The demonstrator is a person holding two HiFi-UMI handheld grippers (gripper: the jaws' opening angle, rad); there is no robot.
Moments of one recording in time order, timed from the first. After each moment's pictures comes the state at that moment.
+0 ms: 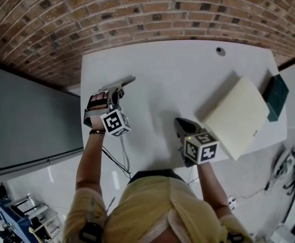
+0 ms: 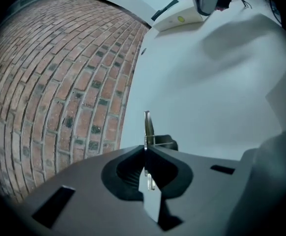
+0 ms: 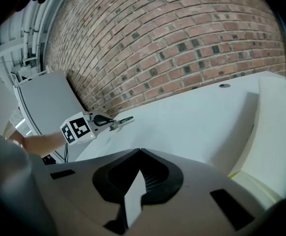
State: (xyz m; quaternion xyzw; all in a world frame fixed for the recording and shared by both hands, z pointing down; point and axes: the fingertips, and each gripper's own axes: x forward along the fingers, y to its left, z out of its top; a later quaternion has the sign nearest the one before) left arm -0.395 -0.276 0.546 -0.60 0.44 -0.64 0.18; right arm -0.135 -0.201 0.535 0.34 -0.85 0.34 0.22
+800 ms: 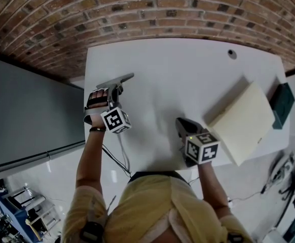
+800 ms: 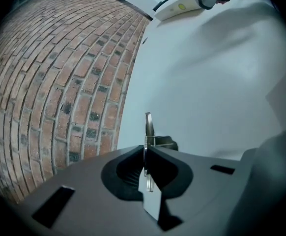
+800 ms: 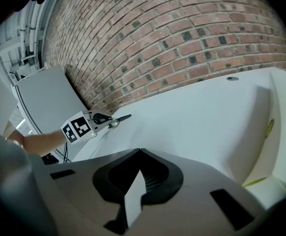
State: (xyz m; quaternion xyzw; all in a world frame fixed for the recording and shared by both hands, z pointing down) left arm -0.438 -0.275 0.567 -0.57 0.46 -0.66 0.17; right arm -0.162 -0.209 0.553 0.32 -0.85 0.35 0.24
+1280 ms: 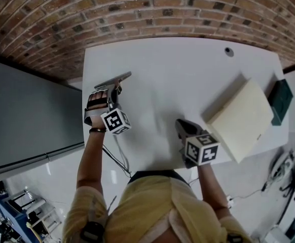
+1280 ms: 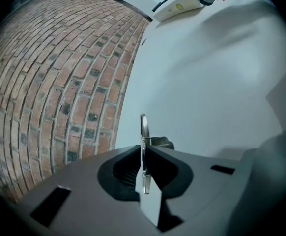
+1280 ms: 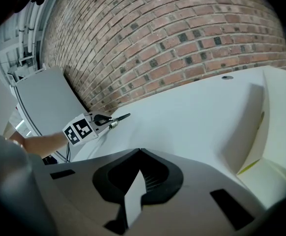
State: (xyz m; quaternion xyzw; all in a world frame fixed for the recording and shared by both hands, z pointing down) left arm -0.432 -0.271 0.575 -0.58 0.46 -0.65 0.17; right arm -0.152 -0.198 0.556 0.34 -0.84 0.35 0.23
